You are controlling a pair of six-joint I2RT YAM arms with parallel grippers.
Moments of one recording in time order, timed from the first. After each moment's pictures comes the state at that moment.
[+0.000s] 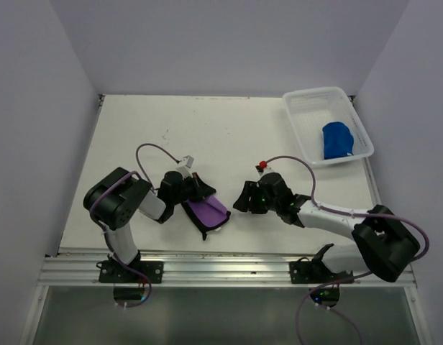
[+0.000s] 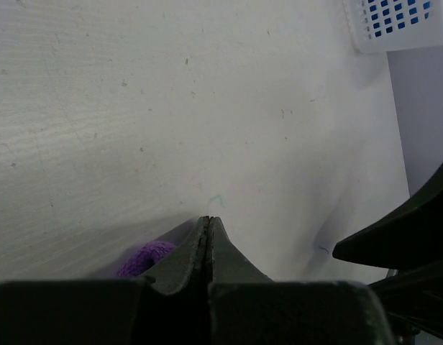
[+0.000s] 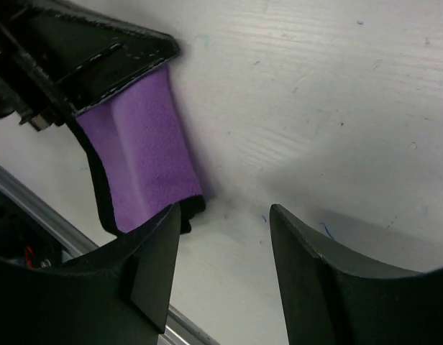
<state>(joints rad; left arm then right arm) -0.51 1.82 0.41 0.98 0.31 -0.77 0.77 1.28 0.54 0.04 -0.05 0.75</state>
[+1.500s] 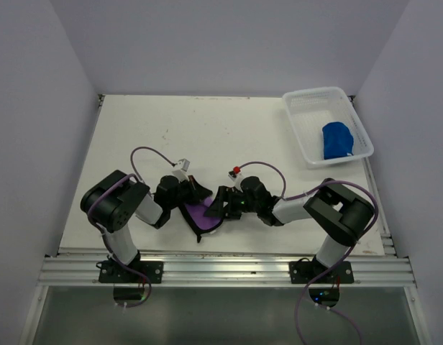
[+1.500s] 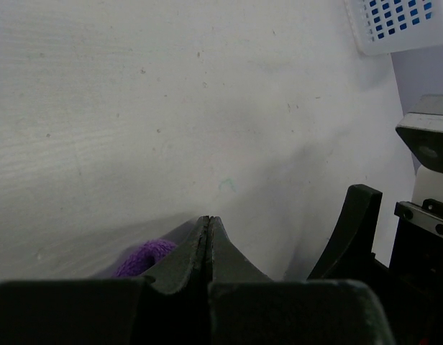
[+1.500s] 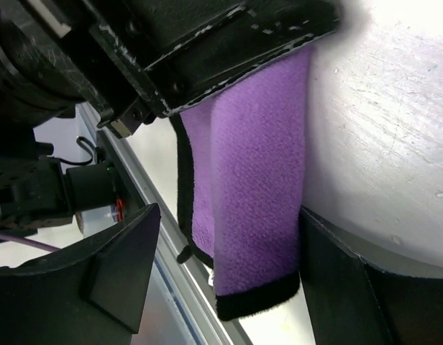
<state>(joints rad) -0.51 1.80 0.36 1.02 0.28 -0.75 0.84 1.71 0.57 0.59 -0.38 0.95</state>
